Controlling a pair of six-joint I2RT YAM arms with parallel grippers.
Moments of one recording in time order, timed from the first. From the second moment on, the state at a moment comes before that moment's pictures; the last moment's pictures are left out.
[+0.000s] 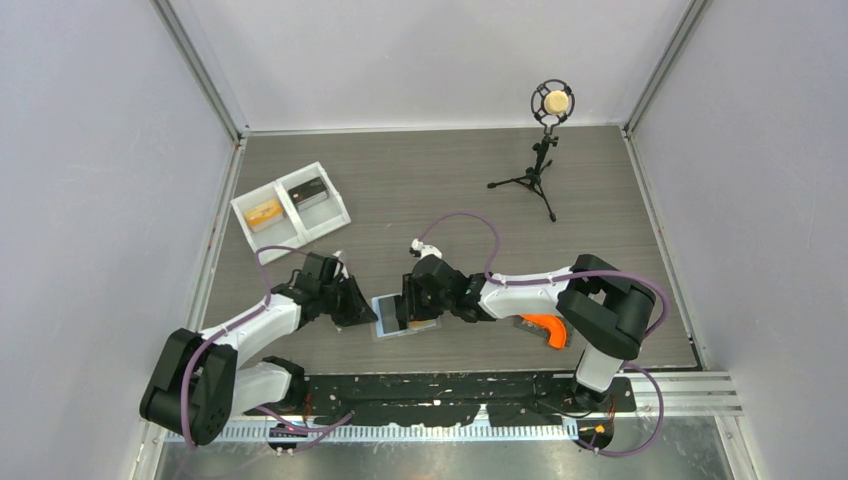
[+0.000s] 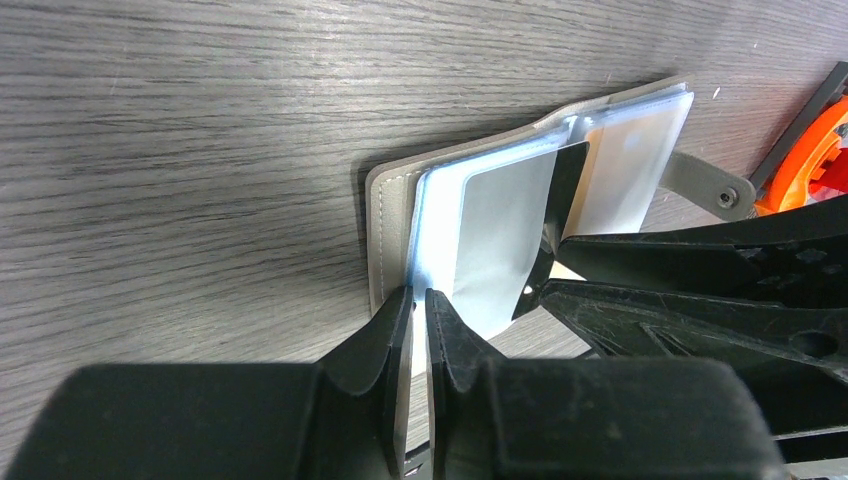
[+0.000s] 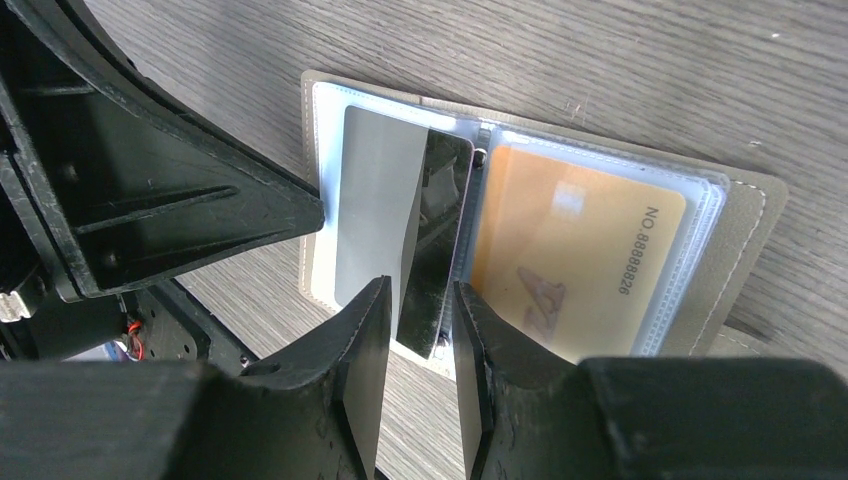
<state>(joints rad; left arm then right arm) -0.37 1.16 0.39 -0.24 0.36 -0.75 1.04 1.72 0.85 0.10 -0.04 0.83</state>
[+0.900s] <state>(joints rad) -0.37 1.17 0.40 -0.24 0.37 -0.76 1.02 1.70 0.80 0.18 -0.09 0.84</state>
